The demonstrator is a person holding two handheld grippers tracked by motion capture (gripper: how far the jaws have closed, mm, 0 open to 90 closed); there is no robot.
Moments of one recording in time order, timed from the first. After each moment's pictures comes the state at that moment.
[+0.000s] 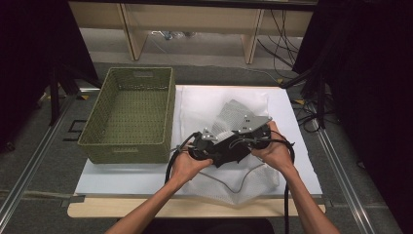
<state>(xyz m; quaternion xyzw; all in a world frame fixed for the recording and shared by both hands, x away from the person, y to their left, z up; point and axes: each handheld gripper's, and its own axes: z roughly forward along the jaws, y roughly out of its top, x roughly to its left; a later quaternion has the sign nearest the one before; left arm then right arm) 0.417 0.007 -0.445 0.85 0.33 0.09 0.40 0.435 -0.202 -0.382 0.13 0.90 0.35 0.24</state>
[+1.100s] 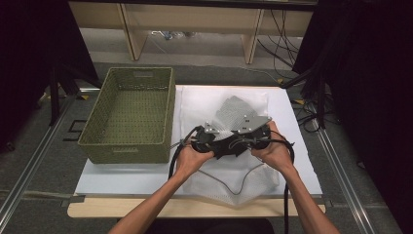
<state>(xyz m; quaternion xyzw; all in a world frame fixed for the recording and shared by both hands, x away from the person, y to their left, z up) 0.444 -0.005 -0.450 0.85 0.35 0.09 0.39 0.432 -0.200 -0.380 0.14 0.90 0.35 0.24</state>
